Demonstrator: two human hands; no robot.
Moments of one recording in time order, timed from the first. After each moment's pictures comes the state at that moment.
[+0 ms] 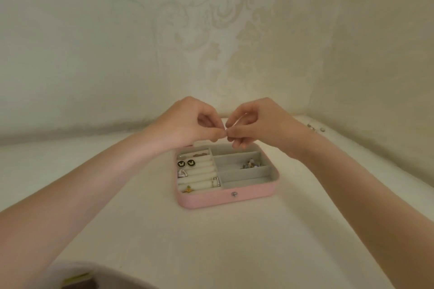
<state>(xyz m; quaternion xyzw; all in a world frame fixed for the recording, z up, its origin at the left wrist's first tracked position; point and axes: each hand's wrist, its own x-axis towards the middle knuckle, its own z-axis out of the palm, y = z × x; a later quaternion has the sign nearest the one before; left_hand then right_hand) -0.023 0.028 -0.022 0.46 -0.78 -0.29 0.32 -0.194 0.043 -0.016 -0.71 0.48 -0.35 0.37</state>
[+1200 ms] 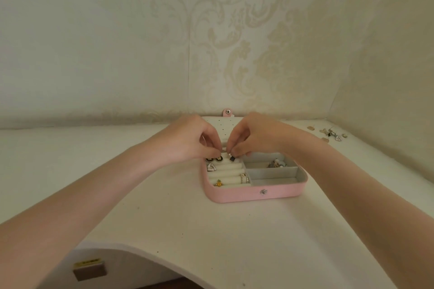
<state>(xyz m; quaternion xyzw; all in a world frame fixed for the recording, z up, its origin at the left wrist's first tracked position) 0.020 0.036 -0.046 0.49 -0.82 -0.20 0.22 -0.150 0.021 -0.027 -0.80 0.52 -0.12 0.27</state>
